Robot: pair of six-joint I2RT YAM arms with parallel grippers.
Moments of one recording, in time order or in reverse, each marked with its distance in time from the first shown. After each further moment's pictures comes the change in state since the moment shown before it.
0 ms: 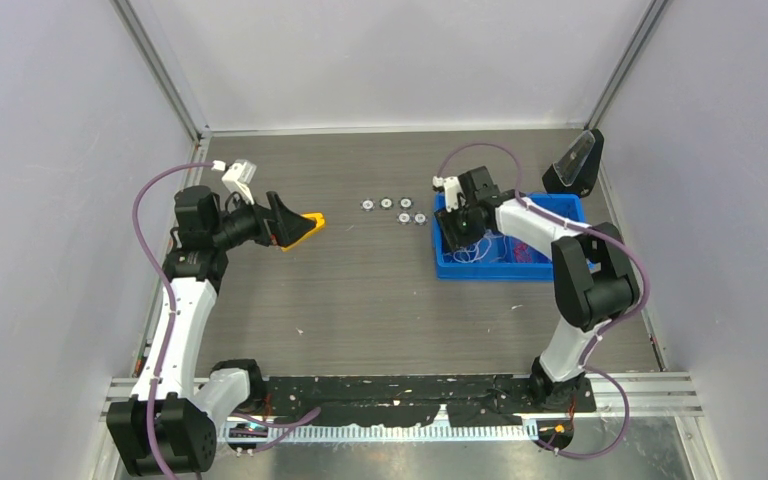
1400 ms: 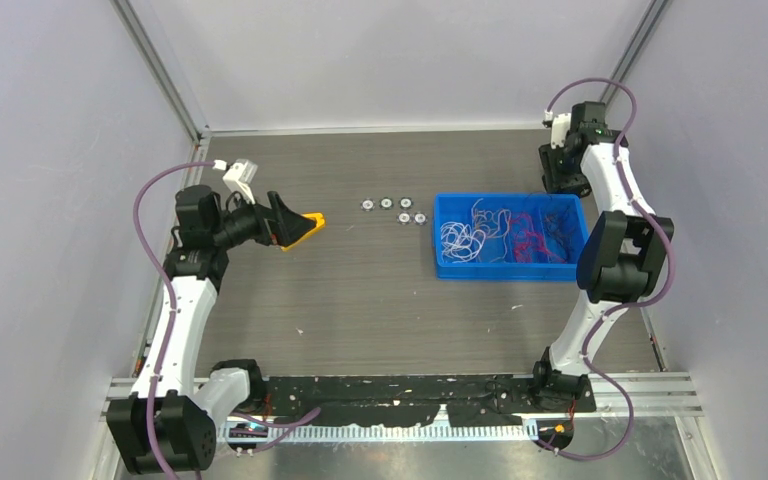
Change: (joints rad) left arm -0.004 0.004 0.001 0.004 0.001 0.015; right arm -0.502 0.124 0.546 -0.367 0.233 -0.235
